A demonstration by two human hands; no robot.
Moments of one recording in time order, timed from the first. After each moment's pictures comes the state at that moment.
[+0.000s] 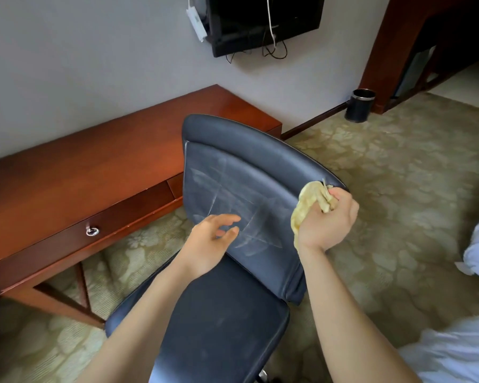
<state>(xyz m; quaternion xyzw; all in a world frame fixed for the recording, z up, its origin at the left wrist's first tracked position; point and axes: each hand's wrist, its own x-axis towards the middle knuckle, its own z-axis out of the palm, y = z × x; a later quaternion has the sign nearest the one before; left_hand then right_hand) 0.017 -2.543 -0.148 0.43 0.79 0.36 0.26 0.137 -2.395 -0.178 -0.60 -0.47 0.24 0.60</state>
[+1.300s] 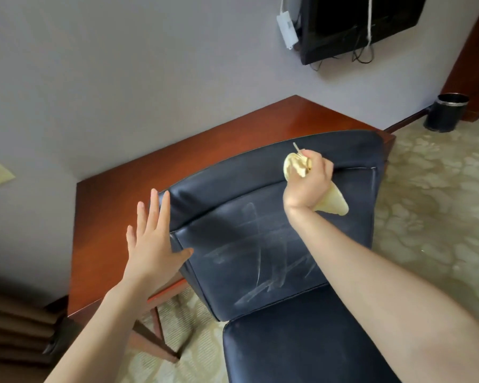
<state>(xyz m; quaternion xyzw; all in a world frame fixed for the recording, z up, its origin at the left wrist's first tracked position) -0.345 -2.686 -0.165 0.35 0.92 0.15 -0.02 -0.251 -2.439 -0.180 -0.46 -0.55 0.35 0.60</state>
